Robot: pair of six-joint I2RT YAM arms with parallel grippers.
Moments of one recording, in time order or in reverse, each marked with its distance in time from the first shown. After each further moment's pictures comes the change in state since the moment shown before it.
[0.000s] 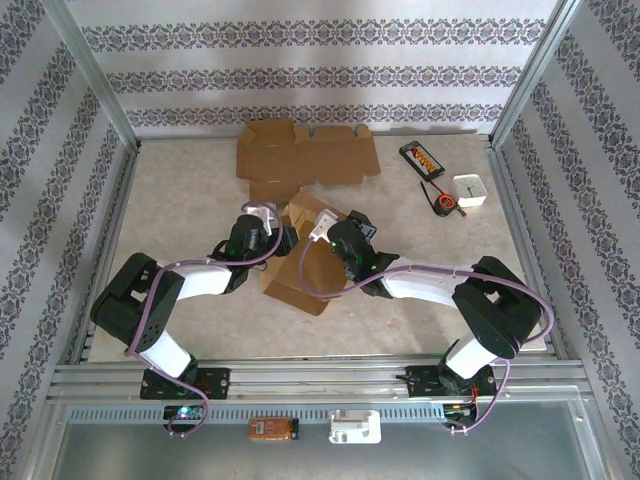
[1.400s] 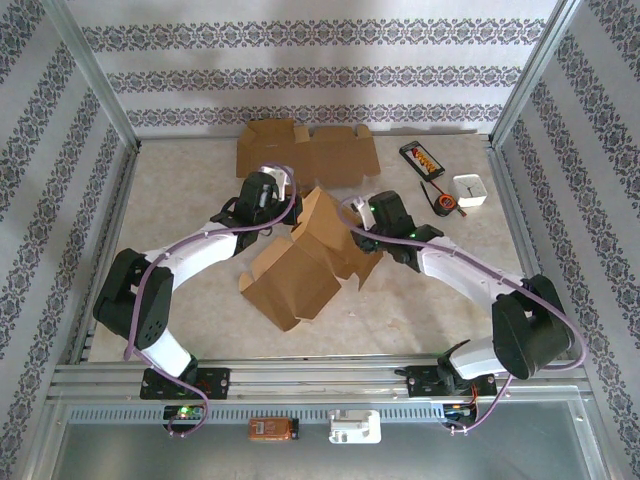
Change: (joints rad) left arm 0.006 0.028 0.439 -0.459 -0.028 0.259; right arm -0.273 -0.167 0.122 -0.549 -0.655 0.695
